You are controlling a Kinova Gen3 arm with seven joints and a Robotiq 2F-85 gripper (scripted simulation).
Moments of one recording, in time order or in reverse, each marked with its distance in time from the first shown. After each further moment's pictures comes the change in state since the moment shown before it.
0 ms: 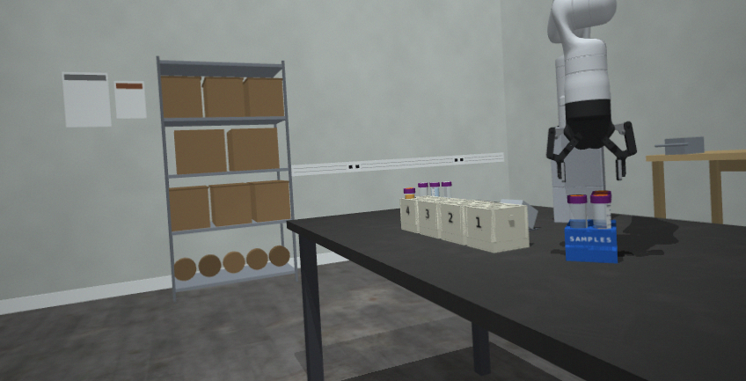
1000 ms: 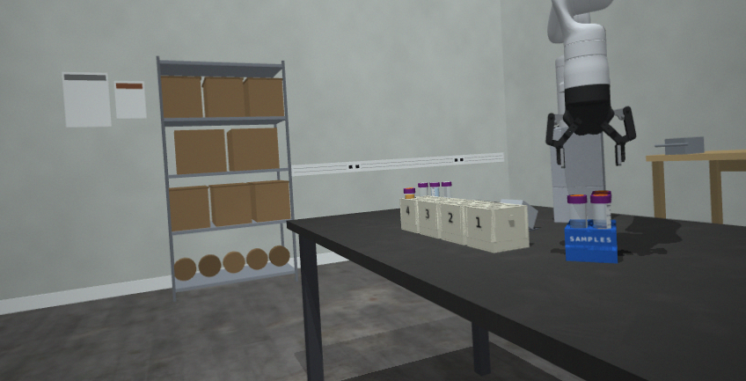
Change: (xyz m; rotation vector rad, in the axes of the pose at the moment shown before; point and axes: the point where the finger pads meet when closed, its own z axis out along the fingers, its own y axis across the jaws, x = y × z) arm 0.000 0.000 -0.026 0.000 -0.001 0.000
